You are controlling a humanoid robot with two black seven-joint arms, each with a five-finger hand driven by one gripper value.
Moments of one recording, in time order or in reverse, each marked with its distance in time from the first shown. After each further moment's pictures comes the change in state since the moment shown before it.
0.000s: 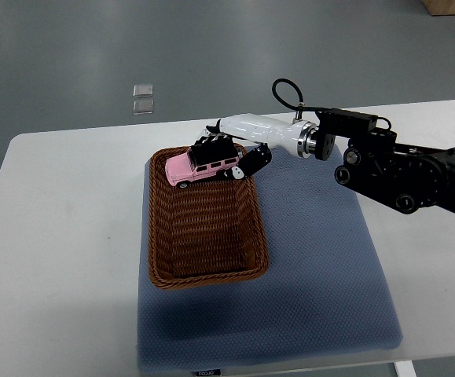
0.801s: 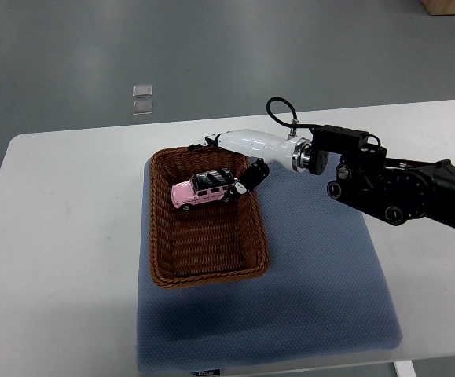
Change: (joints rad) left arm 0.000 0.000 0.003 -0.002 0.000 0.000 0.000; right arm -0.036 0.021 -0.015 -0.043 0.012 -0.059 0.000
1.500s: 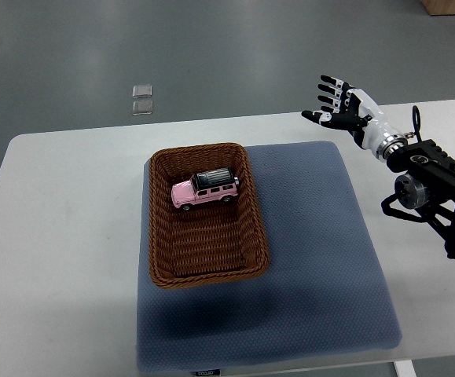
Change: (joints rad) left arm 0.000 0.000 0.000 0.001 -0.001 0.000 0.000; right arm -0.284 -0.103 0.421 -0.072 1.006 -0.050 -0.087
